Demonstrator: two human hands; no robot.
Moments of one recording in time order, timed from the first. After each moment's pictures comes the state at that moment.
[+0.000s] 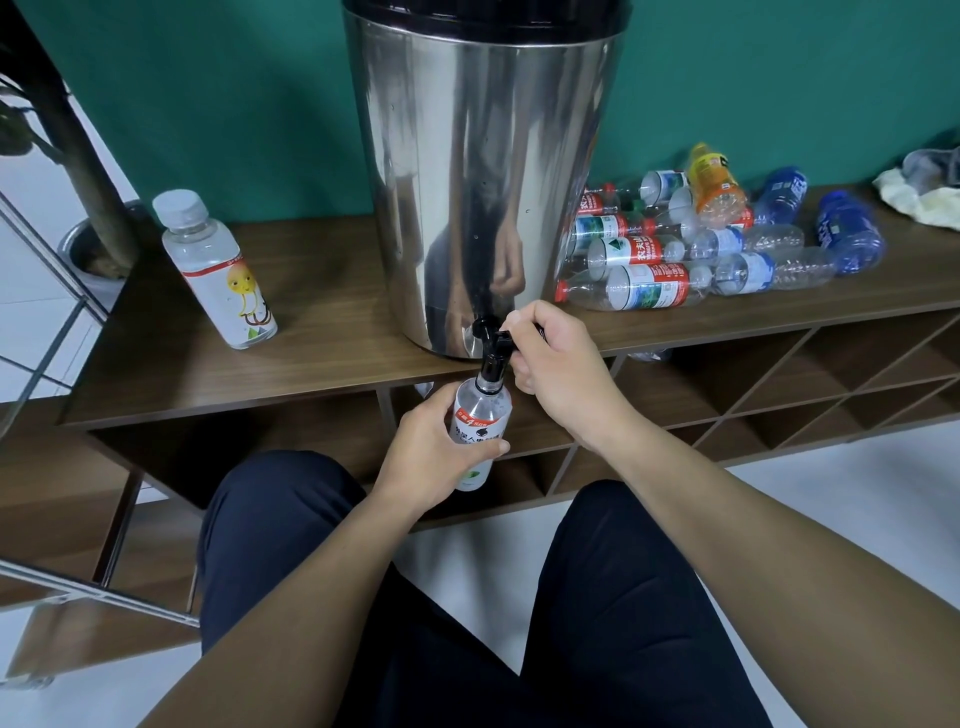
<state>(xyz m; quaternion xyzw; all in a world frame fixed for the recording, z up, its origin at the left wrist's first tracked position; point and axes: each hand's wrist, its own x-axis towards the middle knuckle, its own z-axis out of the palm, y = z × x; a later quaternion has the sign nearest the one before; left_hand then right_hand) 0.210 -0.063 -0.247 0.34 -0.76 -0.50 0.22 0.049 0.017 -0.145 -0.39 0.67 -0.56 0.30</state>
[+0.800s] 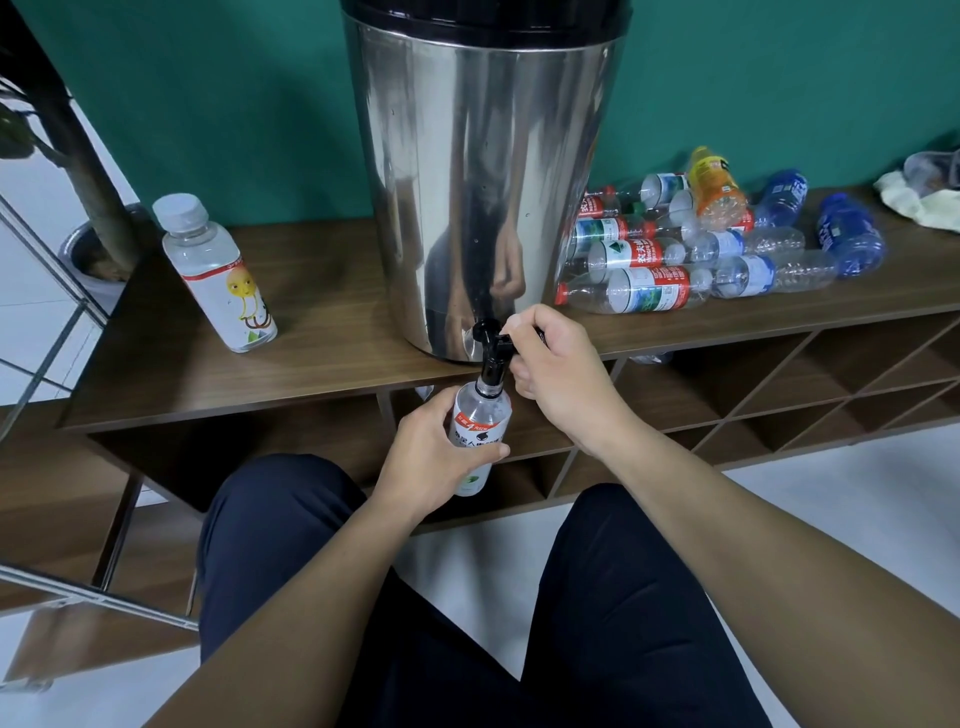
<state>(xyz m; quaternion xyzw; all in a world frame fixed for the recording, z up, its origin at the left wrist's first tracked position) 0.210 -0.062 -0.247 0.35 -0.77 -0.49 0.23 0.050 0.017 -0.146 -0.38 0.66 -0.57 0.31</state>
